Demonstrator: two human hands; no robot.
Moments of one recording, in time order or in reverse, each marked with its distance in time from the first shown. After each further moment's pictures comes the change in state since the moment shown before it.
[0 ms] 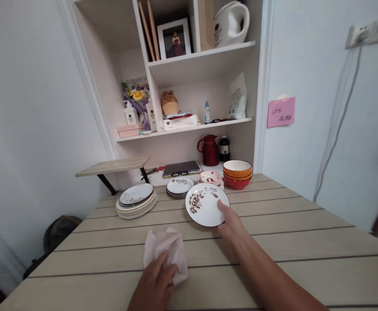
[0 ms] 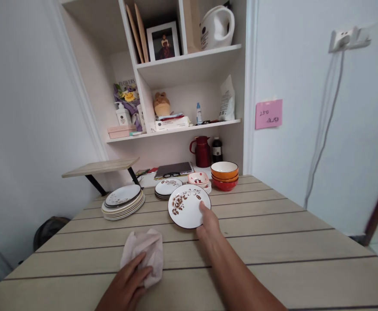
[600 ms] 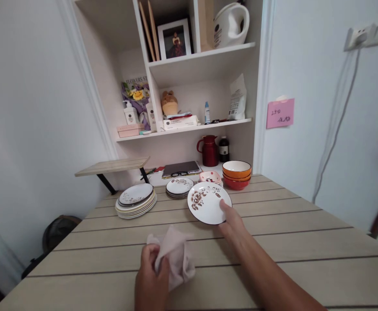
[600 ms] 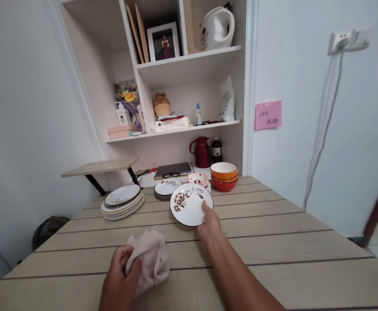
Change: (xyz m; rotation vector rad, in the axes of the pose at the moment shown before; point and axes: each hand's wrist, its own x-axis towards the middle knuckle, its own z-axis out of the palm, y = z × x) left_hand 0.036 0.047 -0.002 -0.511 0.283 -0.902; right_hand 0.007 -0.006 -0.003 0.046 0.027 -0.031
